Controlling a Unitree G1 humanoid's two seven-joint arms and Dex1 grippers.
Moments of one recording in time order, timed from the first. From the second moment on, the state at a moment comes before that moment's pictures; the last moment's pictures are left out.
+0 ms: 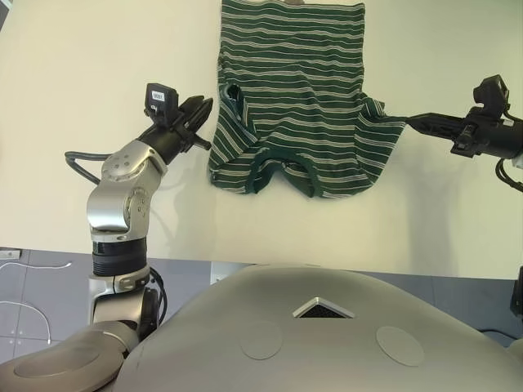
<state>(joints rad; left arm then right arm) 0.06 0.35 0.06 -0.29 -0.38 0.58 -0.41 -0.14 -0.86 -0.14 0.07 0.55 0.85 1.16</state>
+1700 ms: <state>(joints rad) -0.11 0.87 -0.46 -0.04 0.16 -0.26 -0.99 -0.06 -0.93 0.32 0.07 0.12 -0.16 1.23</state>
